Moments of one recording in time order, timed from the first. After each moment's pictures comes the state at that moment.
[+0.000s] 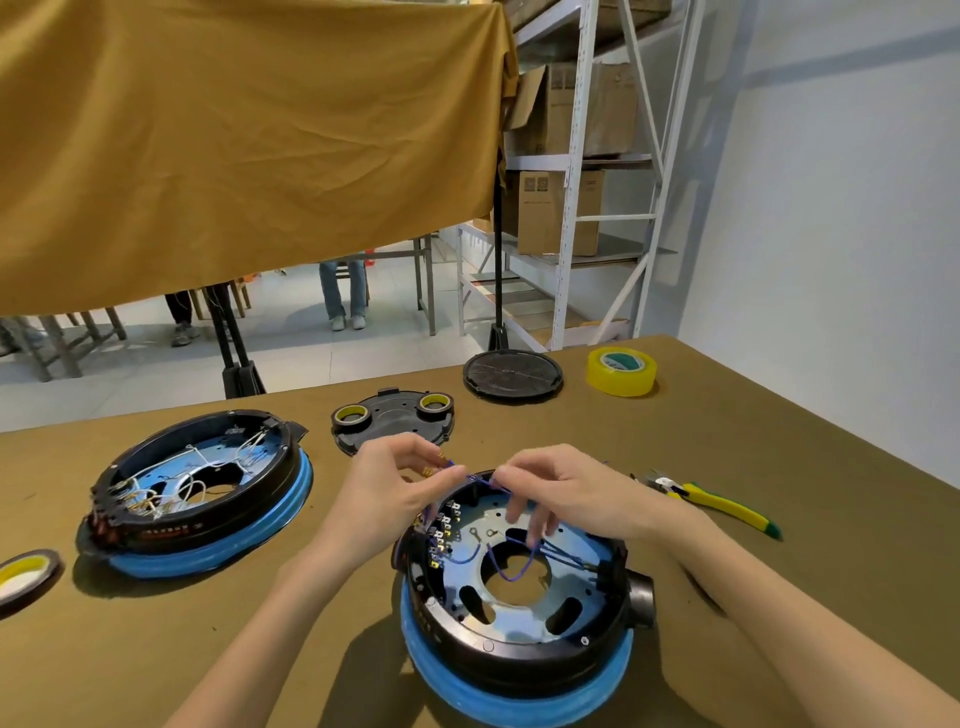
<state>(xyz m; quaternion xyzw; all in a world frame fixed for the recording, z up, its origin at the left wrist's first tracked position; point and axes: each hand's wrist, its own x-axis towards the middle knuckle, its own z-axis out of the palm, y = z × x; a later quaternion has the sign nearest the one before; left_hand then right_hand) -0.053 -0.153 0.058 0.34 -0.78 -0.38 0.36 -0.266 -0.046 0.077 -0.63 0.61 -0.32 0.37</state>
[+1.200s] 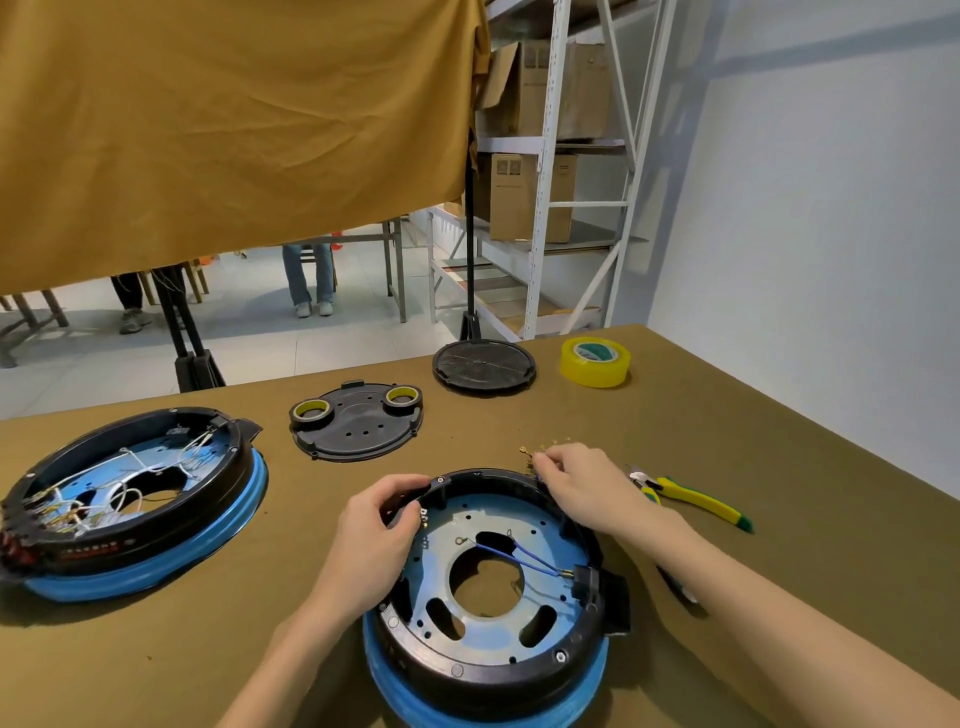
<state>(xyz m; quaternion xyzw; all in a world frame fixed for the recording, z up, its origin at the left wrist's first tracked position) -0.074 -0.157 -0.009 0.37 -0.75 -0.41 0.36 -0.318 -0.066 0.029 -0.54 0.79 -0.24 0.13</state>
